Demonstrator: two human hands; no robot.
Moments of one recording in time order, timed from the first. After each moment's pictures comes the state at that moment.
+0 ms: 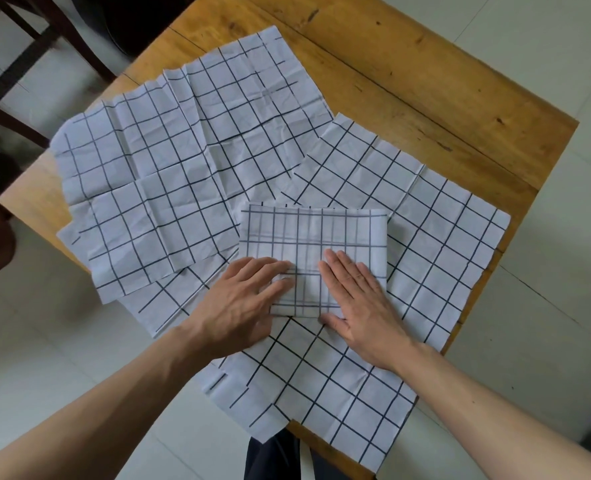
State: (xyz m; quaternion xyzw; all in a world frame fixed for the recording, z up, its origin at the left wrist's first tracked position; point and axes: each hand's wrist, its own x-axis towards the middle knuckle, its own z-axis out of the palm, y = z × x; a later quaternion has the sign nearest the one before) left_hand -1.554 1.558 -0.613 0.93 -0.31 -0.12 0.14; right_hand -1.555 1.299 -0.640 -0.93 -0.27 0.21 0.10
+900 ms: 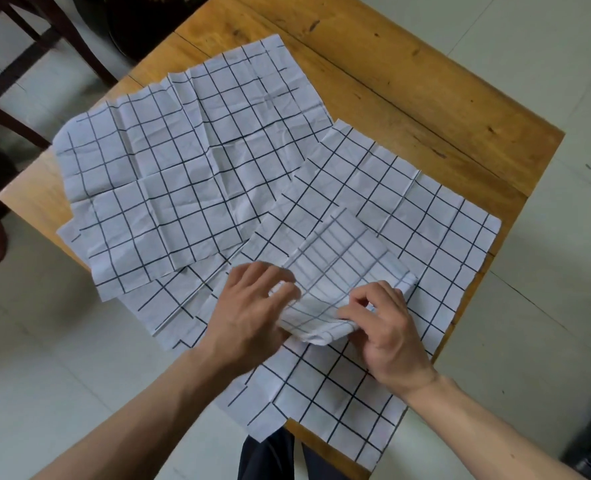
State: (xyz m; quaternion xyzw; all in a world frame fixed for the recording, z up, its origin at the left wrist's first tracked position) left_hand -1.572 1.531 -0.579 0.95 -0.21 -0.04 0.22; right_hand -1.577 1.297 -0.591 -0.93 -0.24 -0.05 0.27
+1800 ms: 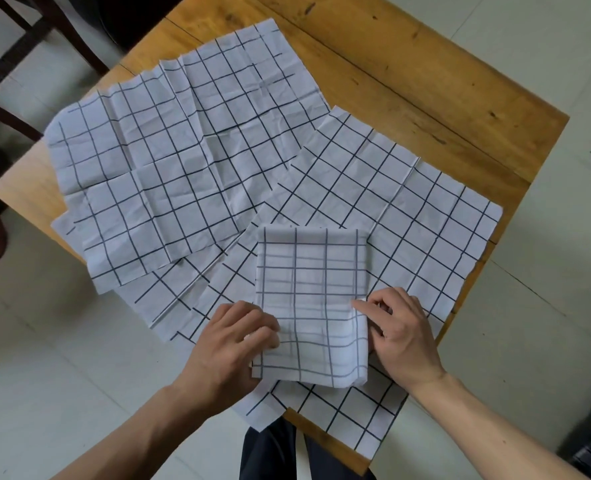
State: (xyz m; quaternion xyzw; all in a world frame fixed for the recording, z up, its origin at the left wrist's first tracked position) left_hand -1.630 1.550 -0.603 0.92 -0.25 -0.03 0.29; right_hand -1.596 1.261 -0.621 -0.96 -0.17 0.03 0.21
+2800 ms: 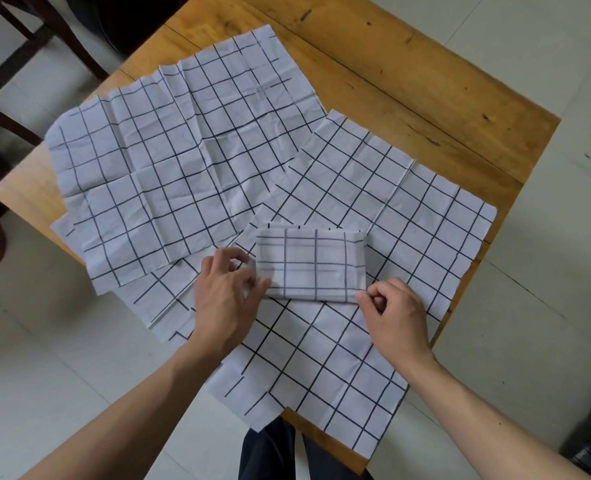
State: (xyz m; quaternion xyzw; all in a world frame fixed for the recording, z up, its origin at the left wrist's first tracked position) left_hand -1.580 1.540 -0.628 0.96 0.07 -0.08 0.28; right_hand -1.581 1.277 -0.615 -0.93 0.08 0.11 0.33
